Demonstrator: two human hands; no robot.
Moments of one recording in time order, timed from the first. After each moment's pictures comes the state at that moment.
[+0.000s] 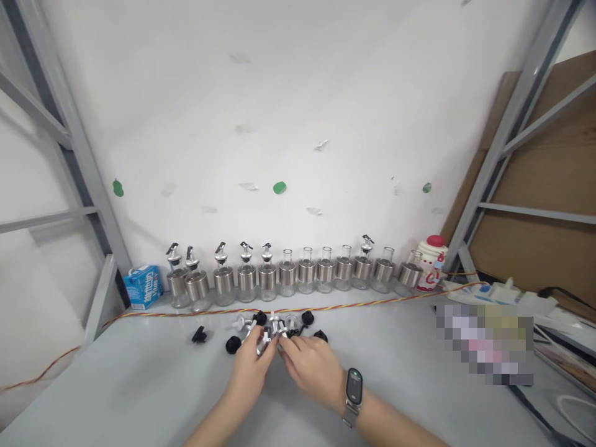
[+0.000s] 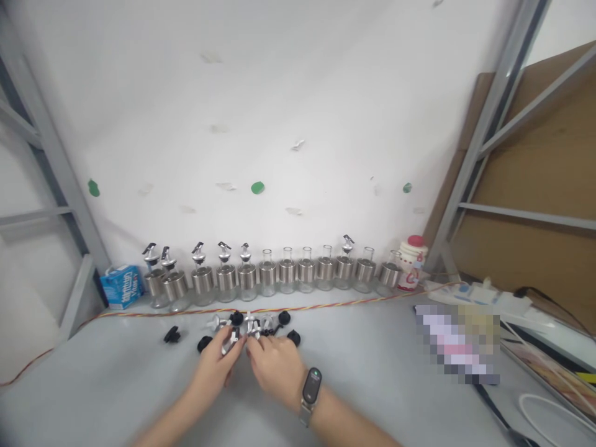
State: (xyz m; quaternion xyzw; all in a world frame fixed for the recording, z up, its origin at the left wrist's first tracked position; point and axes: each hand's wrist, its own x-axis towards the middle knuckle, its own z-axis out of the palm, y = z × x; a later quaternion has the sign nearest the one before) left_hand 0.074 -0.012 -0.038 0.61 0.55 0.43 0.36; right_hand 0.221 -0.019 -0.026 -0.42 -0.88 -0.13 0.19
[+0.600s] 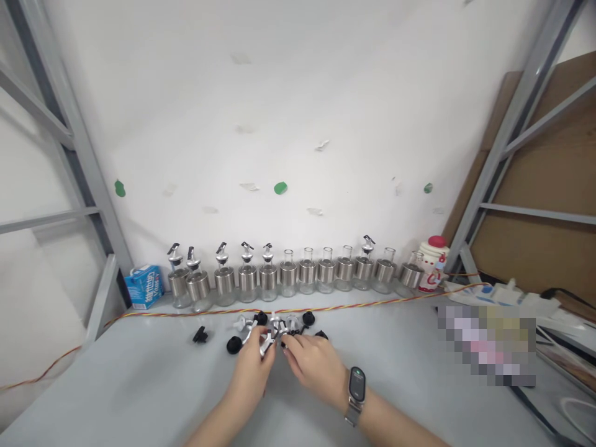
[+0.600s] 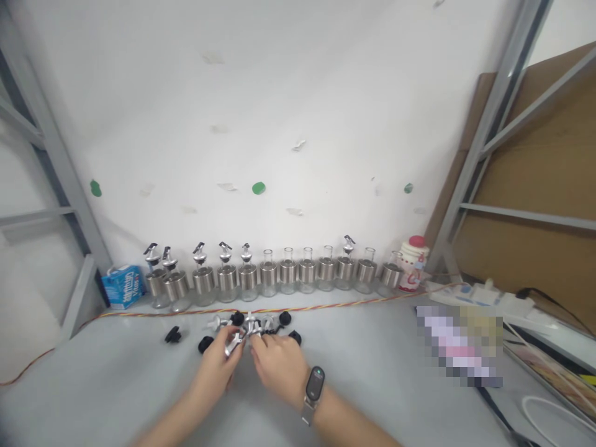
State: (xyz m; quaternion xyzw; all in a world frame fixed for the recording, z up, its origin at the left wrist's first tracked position) left_hand 0.074 -0.008 -0.042 0.62 0.57 0.43 0.32; right_hand 0.224 -0.017 -0.025 -0.44 -0.87 -0.11 0.20
